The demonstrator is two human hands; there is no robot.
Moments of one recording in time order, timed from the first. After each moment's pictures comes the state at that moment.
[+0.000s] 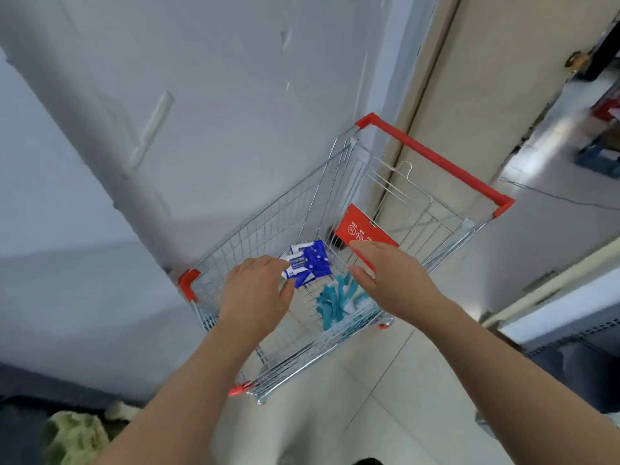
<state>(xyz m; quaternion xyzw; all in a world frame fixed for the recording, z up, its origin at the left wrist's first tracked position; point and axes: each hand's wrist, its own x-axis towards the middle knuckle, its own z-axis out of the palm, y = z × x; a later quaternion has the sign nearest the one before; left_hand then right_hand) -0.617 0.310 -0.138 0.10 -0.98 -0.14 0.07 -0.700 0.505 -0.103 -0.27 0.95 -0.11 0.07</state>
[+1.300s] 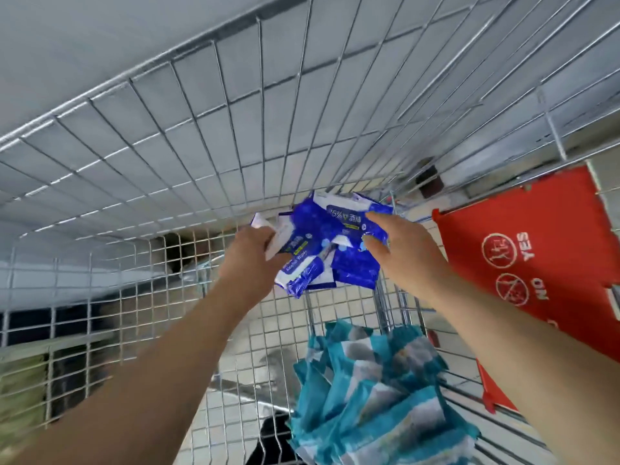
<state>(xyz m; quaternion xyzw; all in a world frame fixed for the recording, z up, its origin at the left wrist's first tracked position) -0.935 0.239 -0.601 0.45 -0.81 -0.36 -0.09 -1.109 0.395 -0.573 -0.38 0.87 -0.14 0.29</state>
